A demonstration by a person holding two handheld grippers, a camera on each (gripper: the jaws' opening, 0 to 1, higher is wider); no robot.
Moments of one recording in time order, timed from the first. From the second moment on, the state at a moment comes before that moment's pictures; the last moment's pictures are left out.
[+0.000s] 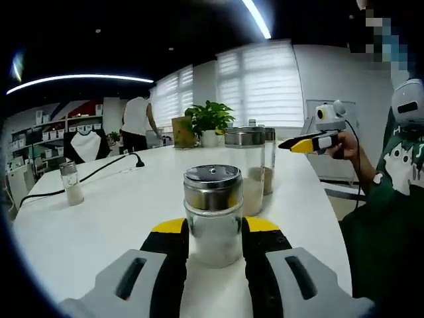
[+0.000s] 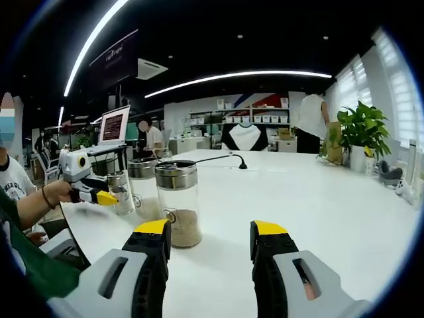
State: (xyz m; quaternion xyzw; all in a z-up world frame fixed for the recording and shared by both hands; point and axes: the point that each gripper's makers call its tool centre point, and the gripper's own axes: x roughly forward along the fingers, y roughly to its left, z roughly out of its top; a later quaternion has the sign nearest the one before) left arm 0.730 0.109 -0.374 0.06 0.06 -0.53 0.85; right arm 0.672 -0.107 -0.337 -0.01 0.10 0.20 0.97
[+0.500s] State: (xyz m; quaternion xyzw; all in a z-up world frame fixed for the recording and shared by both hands) left arm 0.728 0.108 -0.376 0.07 0.07 -0.59 0.80; right arm 0.672 -0.107 -0.338 -0.01 0.10 0.20 0.97
